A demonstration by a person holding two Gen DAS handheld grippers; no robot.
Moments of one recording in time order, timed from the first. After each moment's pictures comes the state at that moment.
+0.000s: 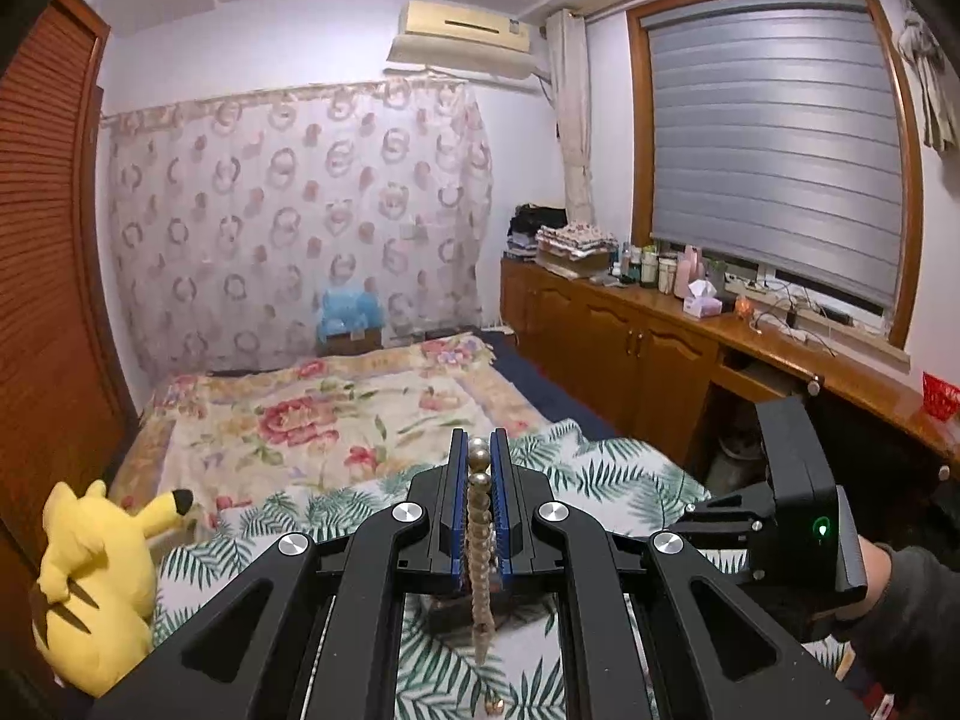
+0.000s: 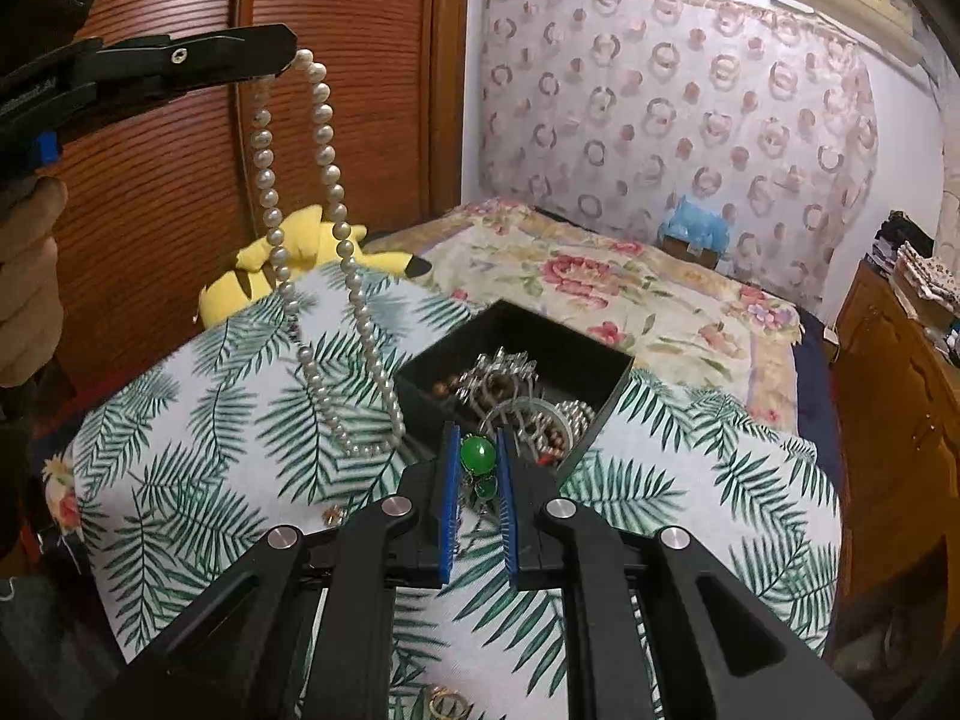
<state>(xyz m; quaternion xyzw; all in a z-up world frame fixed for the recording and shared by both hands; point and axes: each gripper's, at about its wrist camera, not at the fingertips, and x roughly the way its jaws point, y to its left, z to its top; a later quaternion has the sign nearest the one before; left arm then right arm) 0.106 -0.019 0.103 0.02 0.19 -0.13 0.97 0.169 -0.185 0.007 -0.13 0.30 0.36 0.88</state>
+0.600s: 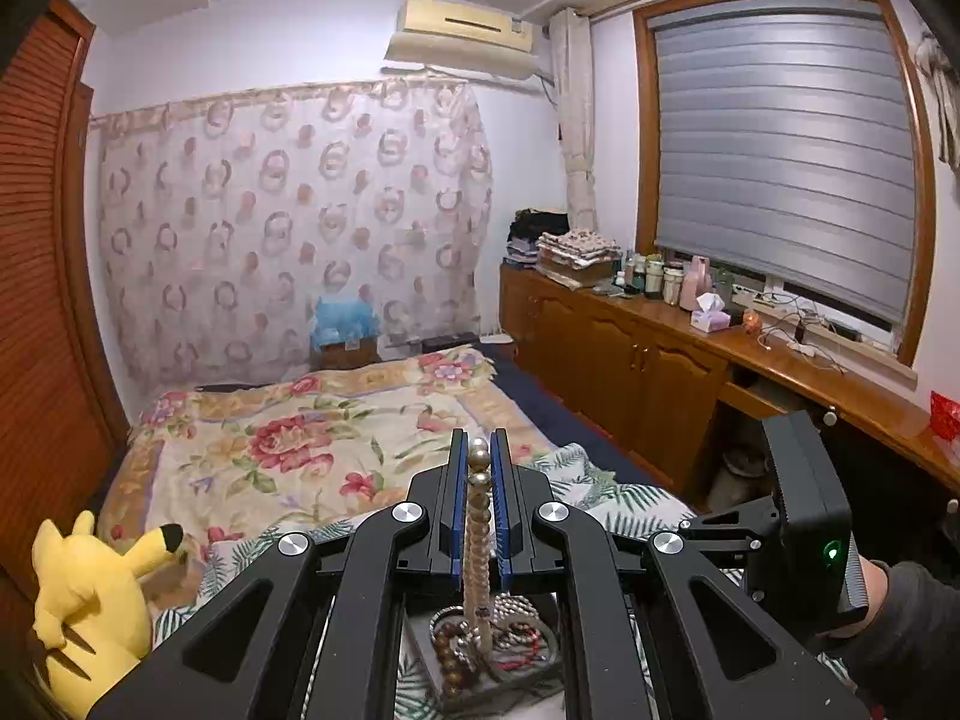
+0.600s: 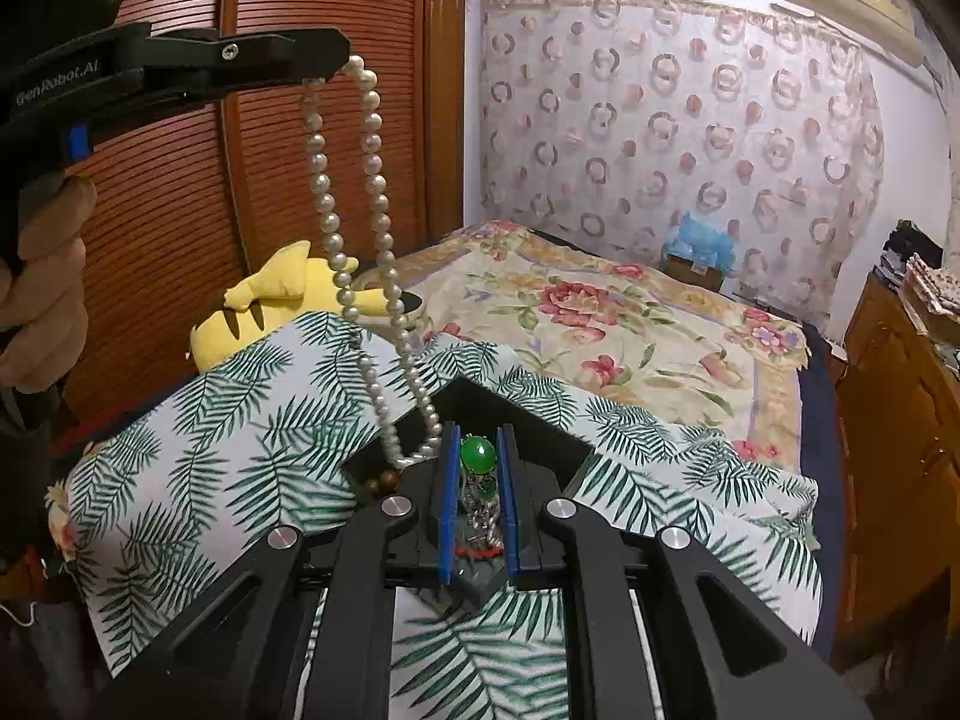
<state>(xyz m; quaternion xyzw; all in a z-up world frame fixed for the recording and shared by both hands) 0.179 -0.023 0.127 0.02 0.19 -0.14 0.97 0.237 -0.179 0.032 -0.11 0.29 0.37 0.88</state>
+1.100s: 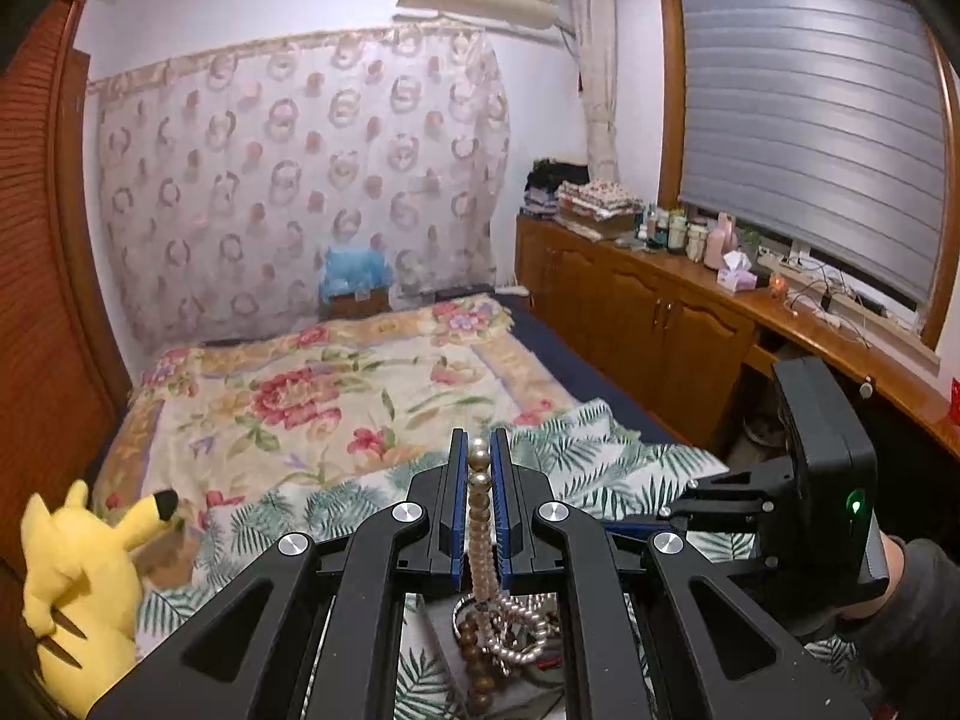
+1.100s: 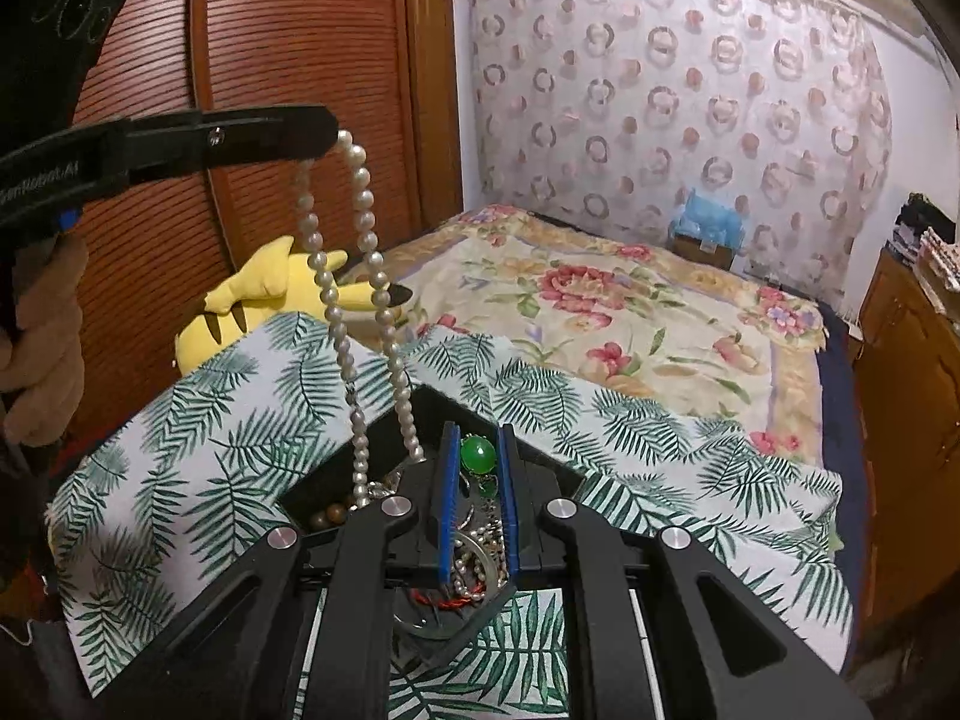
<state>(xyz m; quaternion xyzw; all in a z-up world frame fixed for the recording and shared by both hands) 0.235 -0.017 0.072 0.02 0.26 -0.12 0.96 0.292 -0.163 -0.003 -0.10 0.32 0.37 0.87</state>
